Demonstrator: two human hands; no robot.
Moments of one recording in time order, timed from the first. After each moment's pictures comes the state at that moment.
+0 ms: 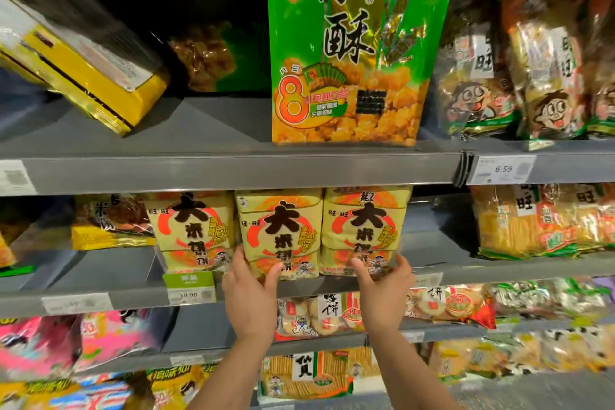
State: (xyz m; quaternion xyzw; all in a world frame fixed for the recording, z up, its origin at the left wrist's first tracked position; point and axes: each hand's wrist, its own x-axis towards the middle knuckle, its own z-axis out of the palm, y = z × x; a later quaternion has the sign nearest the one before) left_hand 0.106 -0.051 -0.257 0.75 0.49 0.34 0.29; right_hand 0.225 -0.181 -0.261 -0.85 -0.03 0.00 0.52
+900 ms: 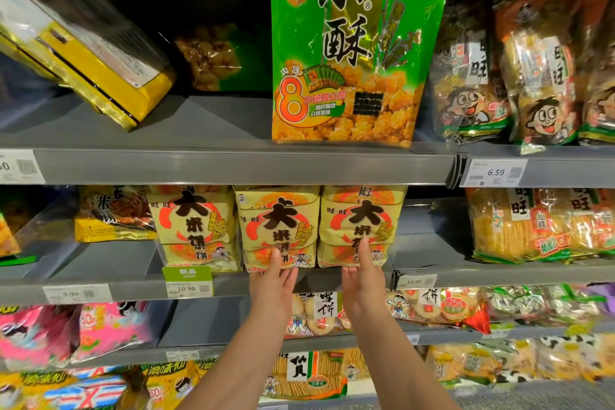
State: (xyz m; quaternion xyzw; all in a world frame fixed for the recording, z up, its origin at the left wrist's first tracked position) left_hand 0.140 -0.064 -0.244 0.17 0.41 0.32 0.84; right_hand 0.224 -0.159 -0.237 -0.45 0.13 0.28 0.84
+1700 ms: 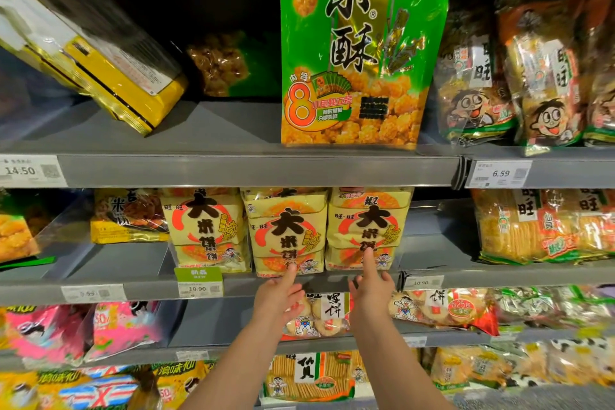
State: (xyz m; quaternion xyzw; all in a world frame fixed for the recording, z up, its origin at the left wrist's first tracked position) left_hand 0.114 -0.064 -0.248 0.41 0.48 0.14 0.76; right_hand 0.214 -0.158 -0.236 -0.57 0.22 0.20 0.77
